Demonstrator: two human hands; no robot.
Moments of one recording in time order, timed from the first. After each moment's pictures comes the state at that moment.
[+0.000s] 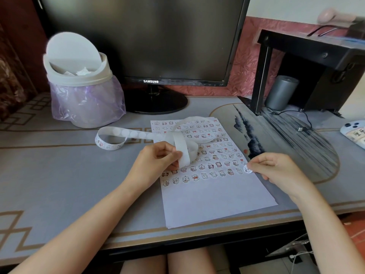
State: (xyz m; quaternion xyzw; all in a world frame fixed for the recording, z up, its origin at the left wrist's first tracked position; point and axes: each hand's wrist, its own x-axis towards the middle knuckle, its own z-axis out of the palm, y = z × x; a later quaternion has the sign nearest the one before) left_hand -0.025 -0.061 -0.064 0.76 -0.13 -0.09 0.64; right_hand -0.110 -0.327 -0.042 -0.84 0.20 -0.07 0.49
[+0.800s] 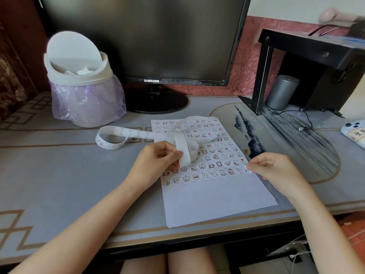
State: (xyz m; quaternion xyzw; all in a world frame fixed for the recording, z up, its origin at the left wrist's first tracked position) left_hand -0.026 -0.061 -0.064 0.76 -0.13 -0.09 0.64; right_hand -0.106 -0.328 -0.053 -0.86 0.19 -0.10 0.47
